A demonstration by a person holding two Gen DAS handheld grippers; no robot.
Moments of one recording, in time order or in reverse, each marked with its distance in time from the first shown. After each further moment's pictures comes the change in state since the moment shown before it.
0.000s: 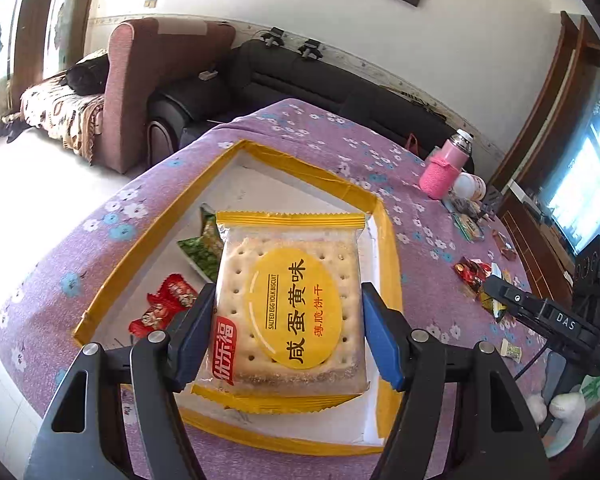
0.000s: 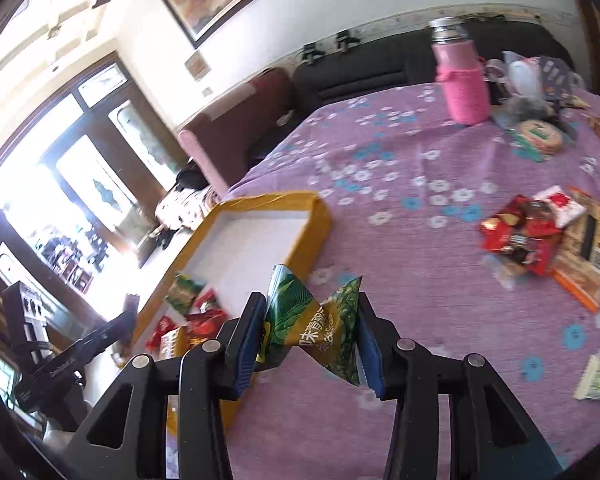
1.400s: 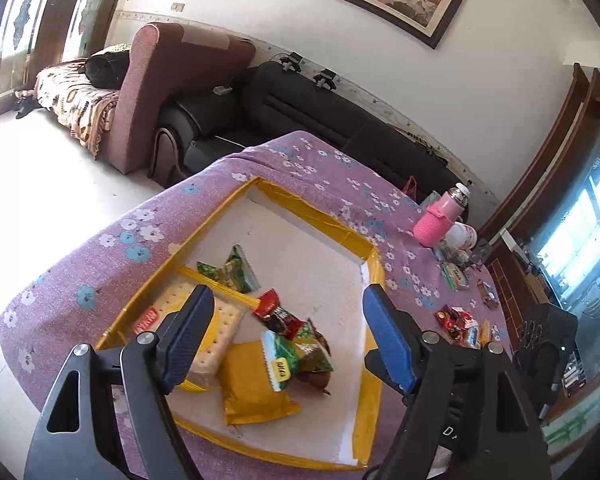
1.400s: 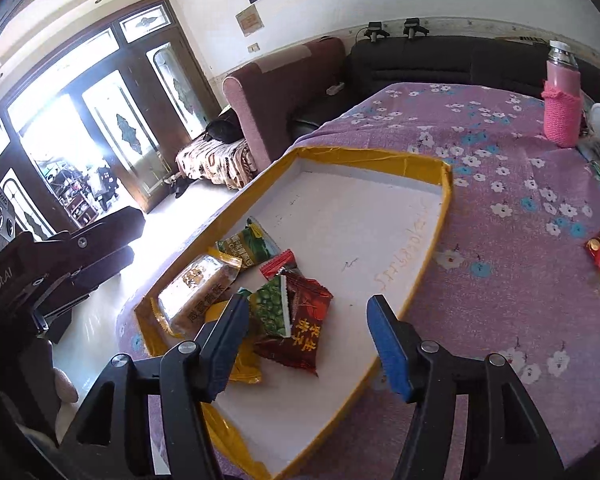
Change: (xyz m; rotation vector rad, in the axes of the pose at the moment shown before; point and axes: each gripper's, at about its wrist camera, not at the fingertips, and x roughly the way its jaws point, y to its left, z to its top) left arm -0.031 0.016 0.020 -0.116 -0.080 -0.066; right arm 0.057 0.092 -0.029 -0.174 0.071 0.000
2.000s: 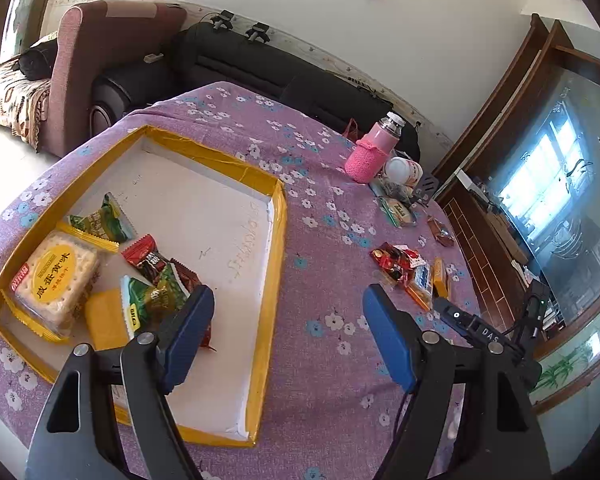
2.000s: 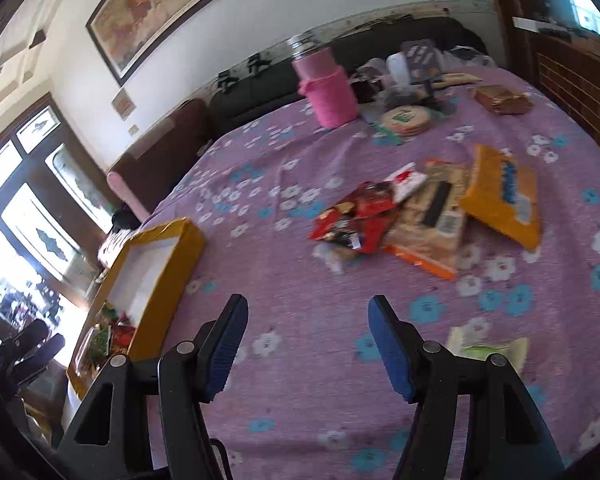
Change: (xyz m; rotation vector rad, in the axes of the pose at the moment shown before) left arm 0.025 -0.086 -0.033 0.122 0.168 -0.141; right arm -0.135 -0.217 -0.047 0.403 -0.167 -0.274
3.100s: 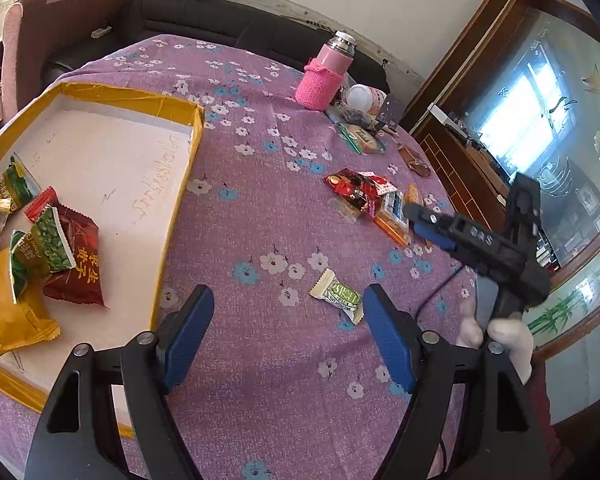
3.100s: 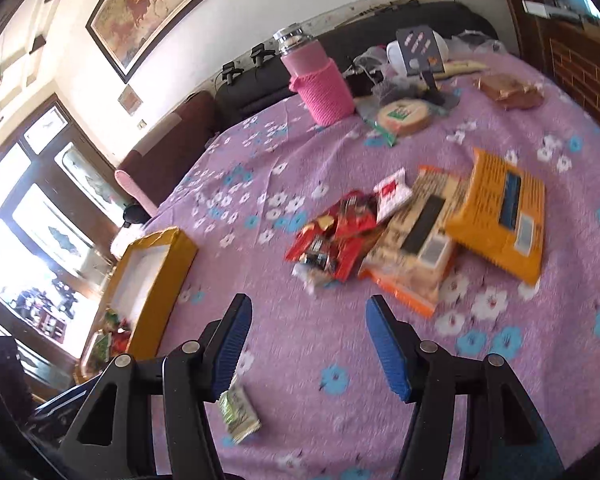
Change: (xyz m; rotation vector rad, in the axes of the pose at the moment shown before) left arm 0.053 -0.056 -0.041 0.119 0.187 -0.069; right arm 0.031 -0.009 0.033 -0.059 0.062 0.054
